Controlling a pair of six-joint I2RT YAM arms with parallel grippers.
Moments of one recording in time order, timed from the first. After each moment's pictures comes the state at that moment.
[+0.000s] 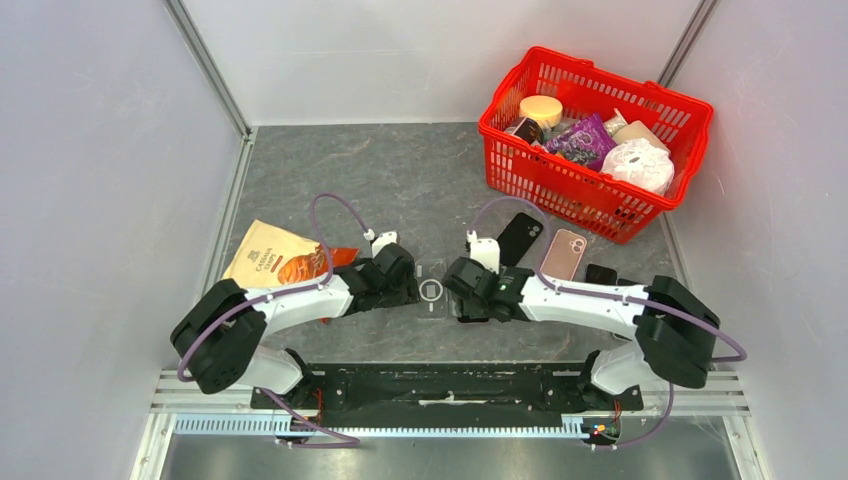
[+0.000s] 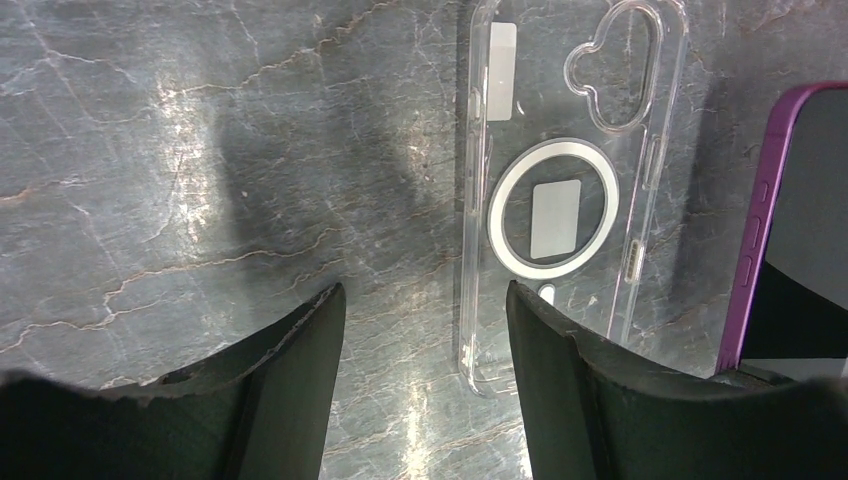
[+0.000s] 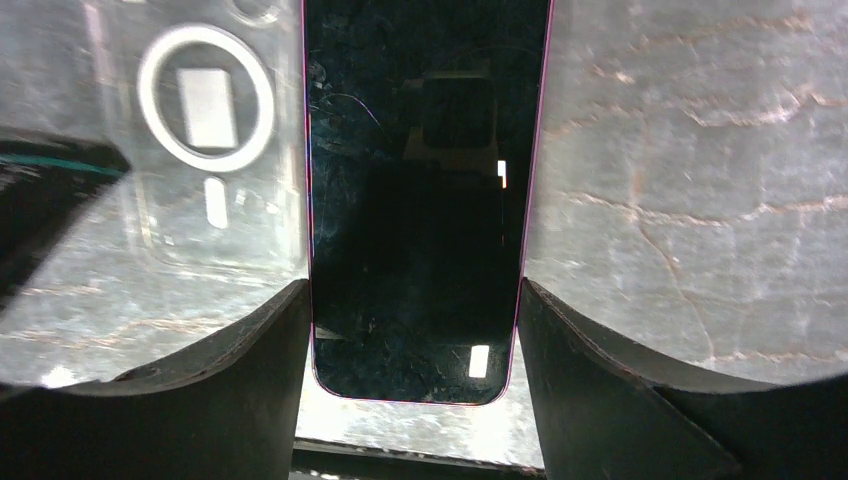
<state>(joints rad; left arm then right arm) -0.82 1.40 0.65 -0.23 -0.20 -0.86 1.05 1.42 0.82 -0.55 0.43 0.91</state>
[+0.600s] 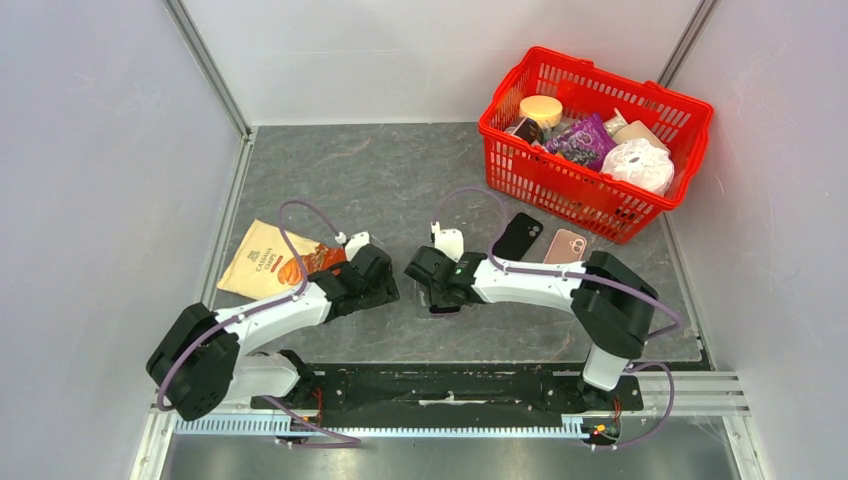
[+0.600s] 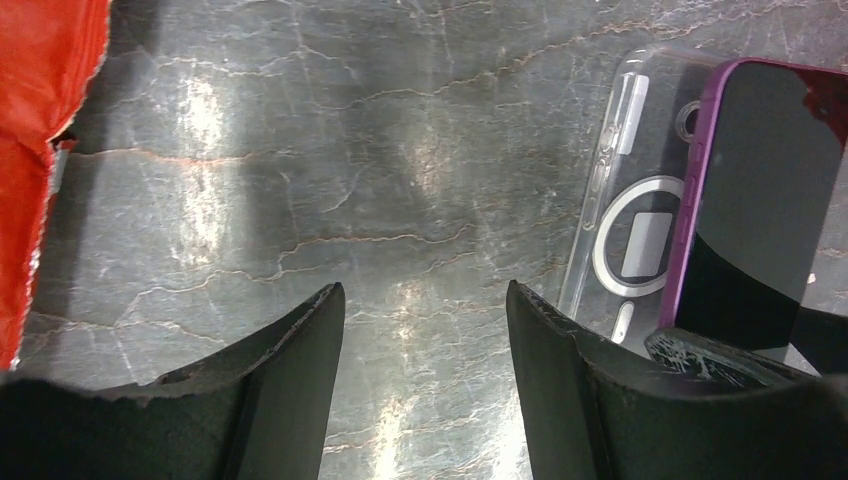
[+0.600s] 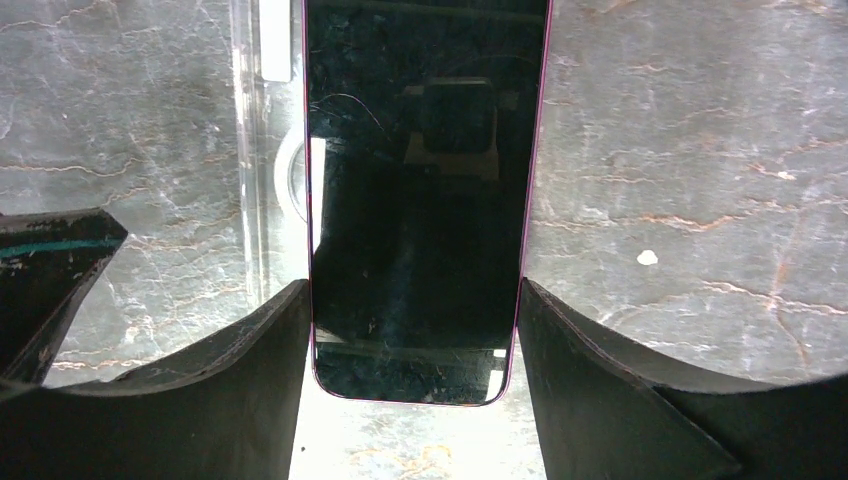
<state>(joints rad) -0.73 1.25 0.57 -0.32 -0.27 -0.89 1.07 1.73 1.11 -0.57 0.42 0.89</state>
